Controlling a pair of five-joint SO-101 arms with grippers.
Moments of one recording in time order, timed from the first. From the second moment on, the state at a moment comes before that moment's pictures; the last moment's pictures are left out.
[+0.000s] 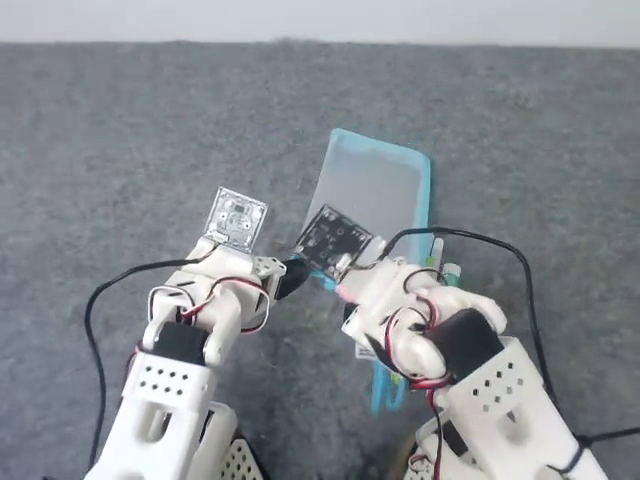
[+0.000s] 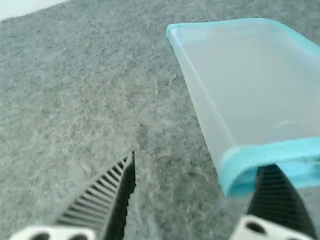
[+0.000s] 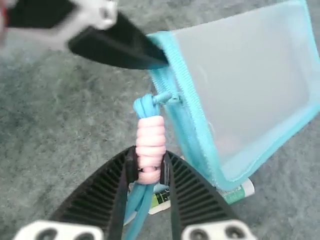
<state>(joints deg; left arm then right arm) 5.7 -59.7 76.4 36.4 -4.7 -38.2 -53.5 41.1 78.7 20.3</state>
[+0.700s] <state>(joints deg) 9.9 -51.7 81.4 19.2 -4.4 -38.7 -61.7 41.3 82.0 23.5</state>
